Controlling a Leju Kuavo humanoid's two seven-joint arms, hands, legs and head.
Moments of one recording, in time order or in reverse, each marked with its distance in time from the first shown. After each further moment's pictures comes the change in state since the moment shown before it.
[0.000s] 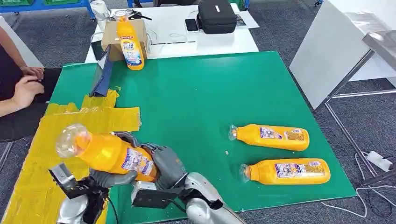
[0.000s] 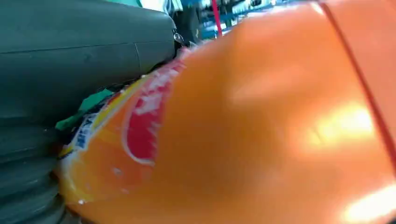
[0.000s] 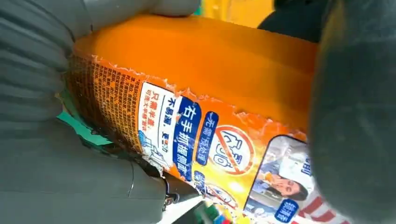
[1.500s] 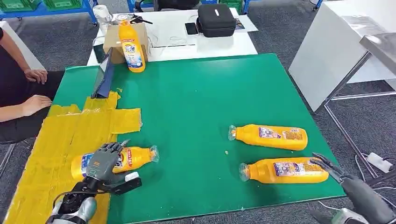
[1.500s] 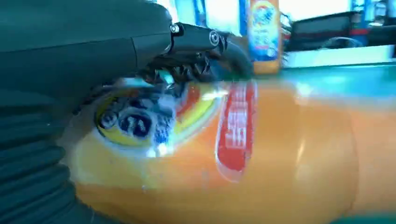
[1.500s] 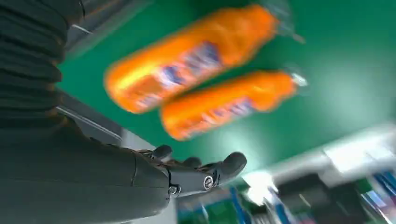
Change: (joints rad) left arm -0.129 0.184 -0.023 0.535 -1.074 0.613 0.198; right arm 0.864 -0.940 -1.130 -0.974 -0.446 0.482 0.147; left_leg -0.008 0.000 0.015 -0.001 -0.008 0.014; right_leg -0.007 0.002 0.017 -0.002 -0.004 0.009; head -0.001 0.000
